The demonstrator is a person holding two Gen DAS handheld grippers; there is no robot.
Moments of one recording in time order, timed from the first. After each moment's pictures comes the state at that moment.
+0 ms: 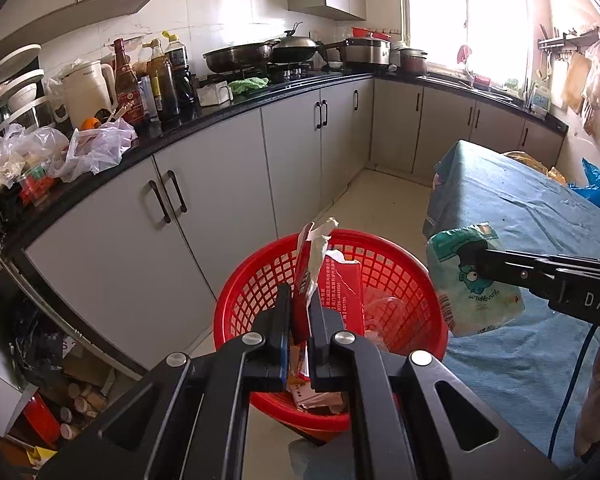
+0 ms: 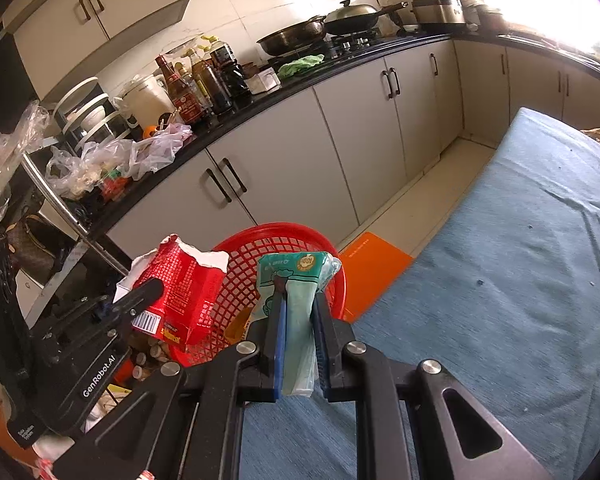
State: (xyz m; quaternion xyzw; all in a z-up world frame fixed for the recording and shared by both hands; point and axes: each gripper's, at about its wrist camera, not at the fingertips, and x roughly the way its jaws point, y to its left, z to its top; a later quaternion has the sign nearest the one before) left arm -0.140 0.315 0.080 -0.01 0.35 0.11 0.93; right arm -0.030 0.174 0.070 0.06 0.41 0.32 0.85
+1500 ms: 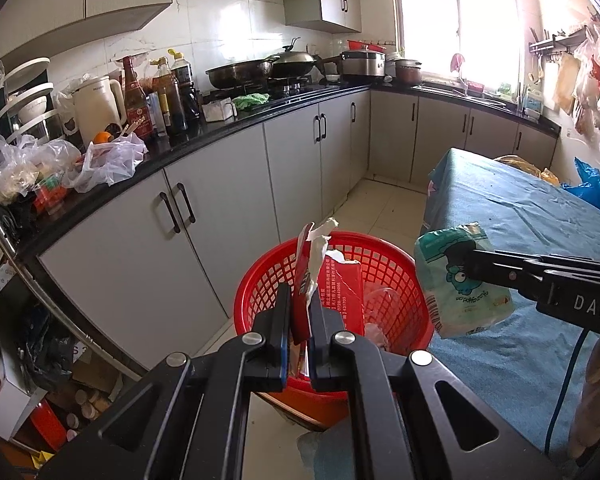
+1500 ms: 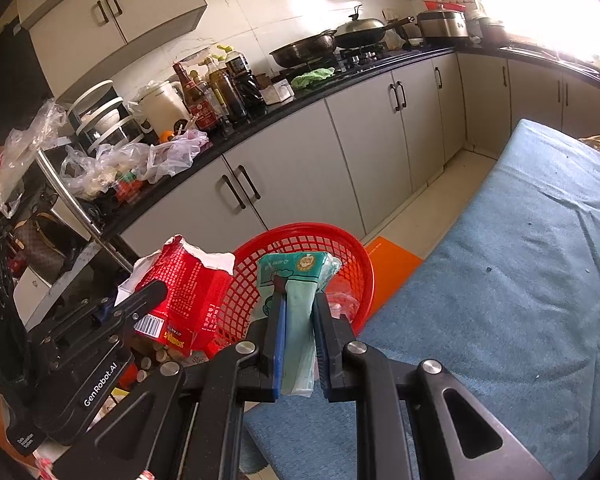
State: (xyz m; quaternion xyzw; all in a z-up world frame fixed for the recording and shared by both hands) left arm -0.181 0.310 0.098 0.00 0.32 0.12 0.94; right arm -0.068 0.176 0.085 0.07 0.39 0.33 0.86
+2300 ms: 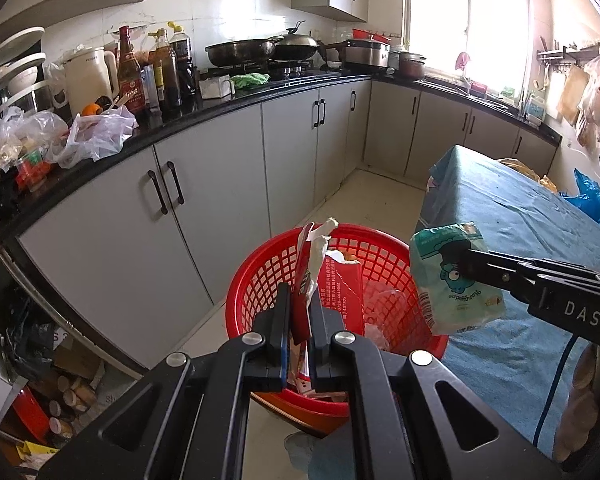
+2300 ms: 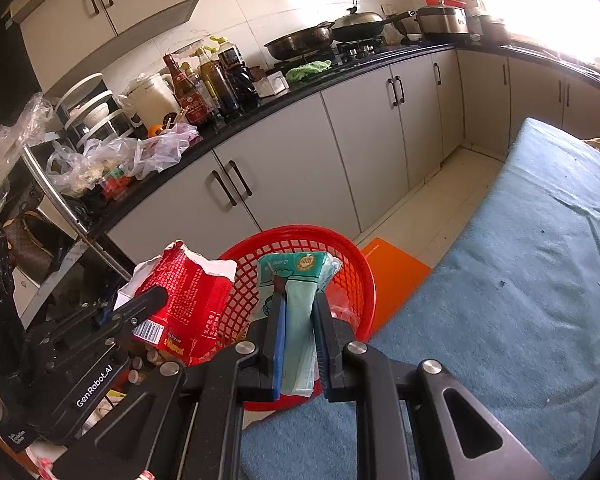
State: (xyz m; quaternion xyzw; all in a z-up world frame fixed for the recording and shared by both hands) left arm -0.155 0.335 0.081 -0.04 0.35 0.10 0.93; right arm -0.046 0.196 0.073 0.06 0.40 0.32 0.86
